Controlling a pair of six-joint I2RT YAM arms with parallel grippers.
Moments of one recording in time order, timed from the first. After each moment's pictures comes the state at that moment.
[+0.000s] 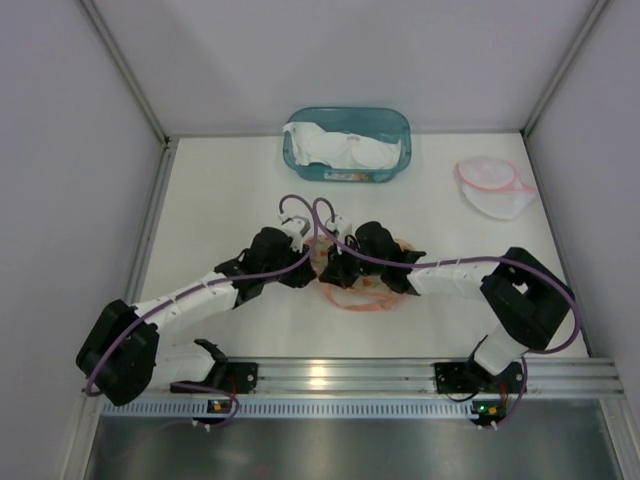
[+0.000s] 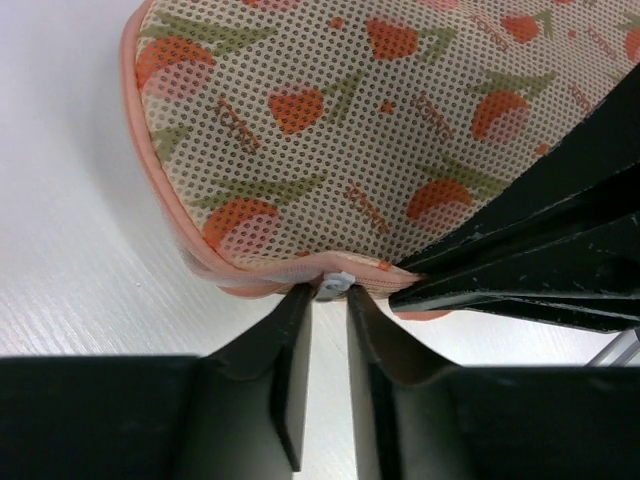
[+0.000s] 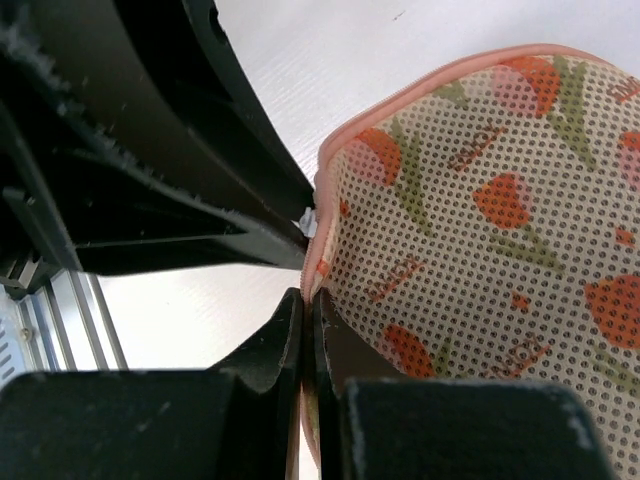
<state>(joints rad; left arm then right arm) -0.64 1.22 0.59 -0.05 0.14 -0.34 0.85 1.59 0.77 0.29 -0.36 0.25</state>
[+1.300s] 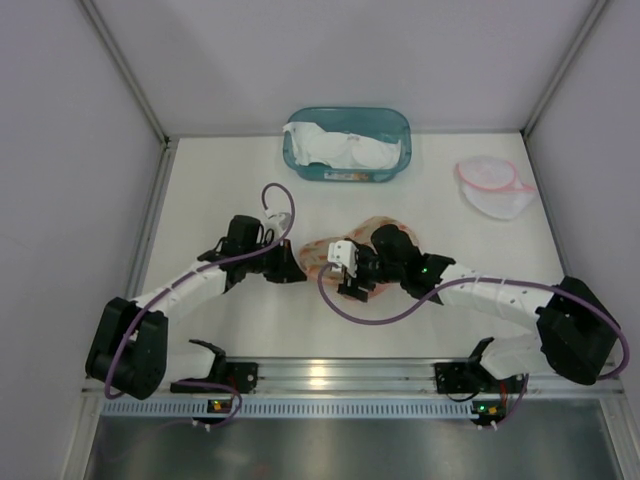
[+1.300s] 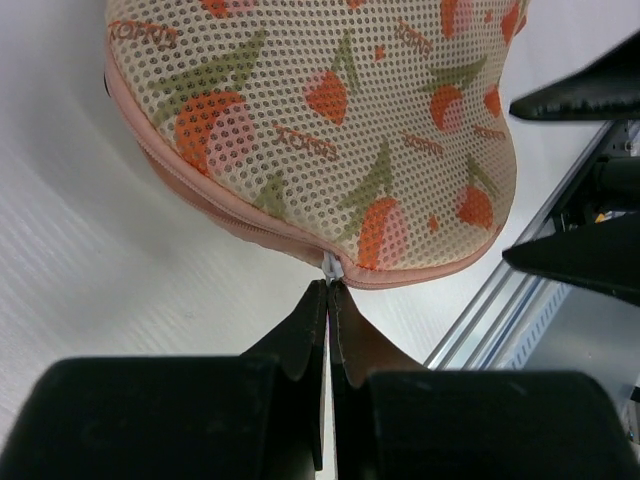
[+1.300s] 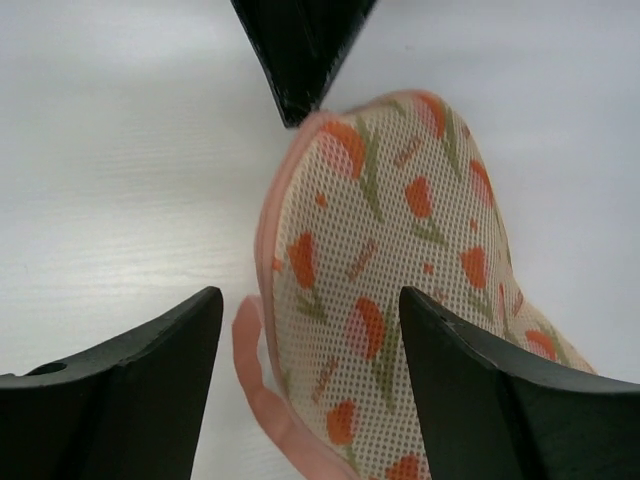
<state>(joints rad) -0.37 1.27 0.61 -0.14 0.63 -0.31 0.86 1.32 0.72 0.00 -0.36 -0.52</state>
